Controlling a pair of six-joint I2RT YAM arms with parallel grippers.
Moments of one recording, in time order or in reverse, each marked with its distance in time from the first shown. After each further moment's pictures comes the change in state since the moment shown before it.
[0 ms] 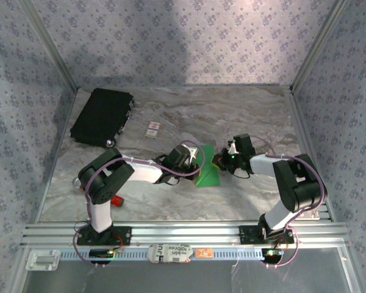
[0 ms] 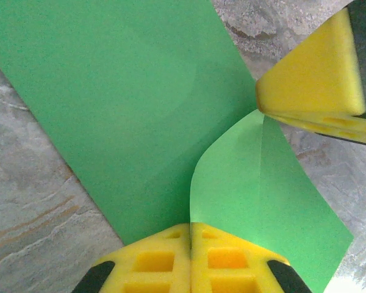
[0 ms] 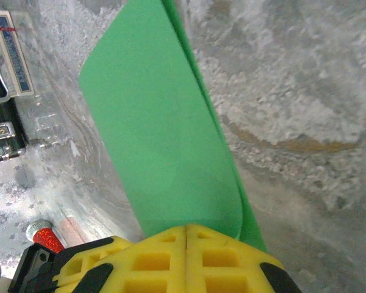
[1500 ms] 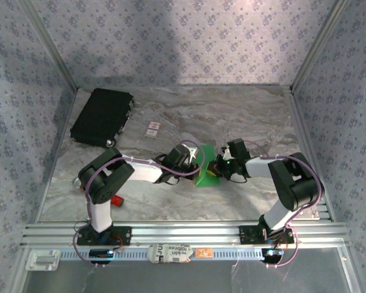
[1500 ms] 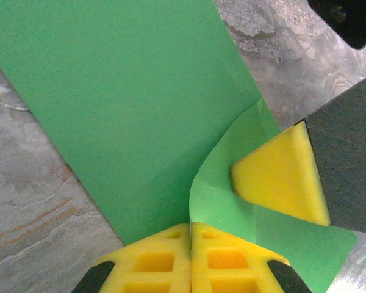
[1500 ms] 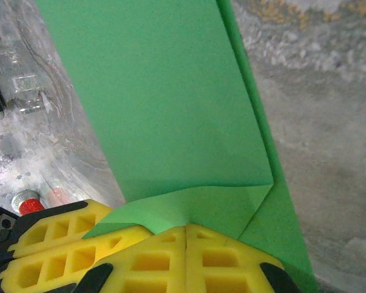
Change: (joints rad) left arm 0.006 0.004 0.003 0.000 0.018 0.000; right arm 0.080 0.021 -0.036 0.021 -0.031 0.012
